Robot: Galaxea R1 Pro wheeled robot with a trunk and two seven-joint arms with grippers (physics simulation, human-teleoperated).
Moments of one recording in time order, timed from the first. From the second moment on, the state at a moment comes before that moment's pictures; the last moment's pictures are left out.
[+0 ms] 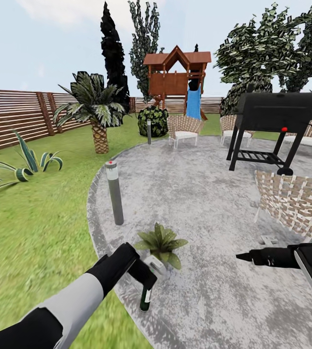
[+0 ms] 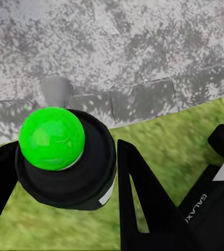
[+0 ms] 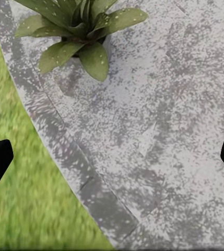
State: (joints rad) left arm -0.84 -0.14 -0.54 -0.51 -0.18 0.76 -0.71; right arm -0.55 -0.45 -0.09 -1.10 0.02 0.93 0.82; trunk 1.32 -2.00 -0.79
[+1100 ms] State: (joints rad) left arm -0.79 -0.11 -0.71 -0.50 -0.20 0.15 -0.92; right arm -0.55 -0.72 -0.10 -1.50 0.02 0.79 1.57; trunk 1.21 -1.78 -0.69
